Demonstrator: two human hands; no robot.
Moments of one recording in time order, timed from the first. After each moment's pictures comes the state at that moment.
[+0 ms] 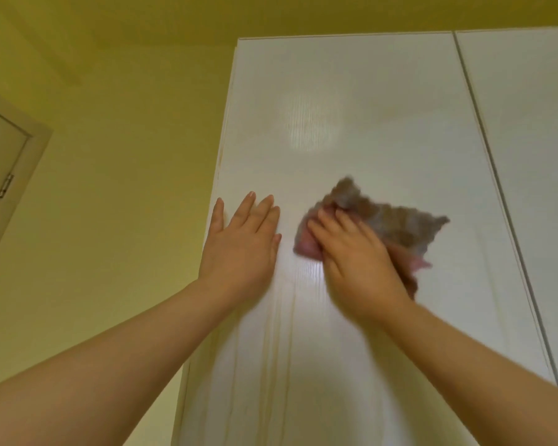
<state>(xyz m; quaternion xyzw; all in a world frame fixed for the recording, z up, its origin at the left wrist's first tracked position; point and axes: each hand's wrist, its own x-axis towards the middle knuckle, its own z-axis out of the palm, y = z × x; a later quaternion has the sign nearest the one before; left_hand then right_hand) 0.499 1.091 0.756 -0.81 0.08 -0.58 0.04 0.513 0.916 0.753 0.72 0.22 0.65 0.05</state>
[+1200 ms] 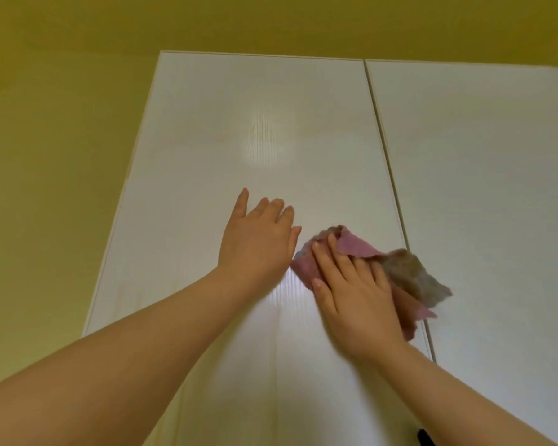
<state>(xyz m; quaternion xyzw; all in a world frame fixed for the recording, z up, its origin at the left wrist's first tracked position) 0.495 0.965 0.790 -0.75 0.16 -0.63 0.07 0.494 0.815 0.721 0.78 0.06 0.62 0.05</state>
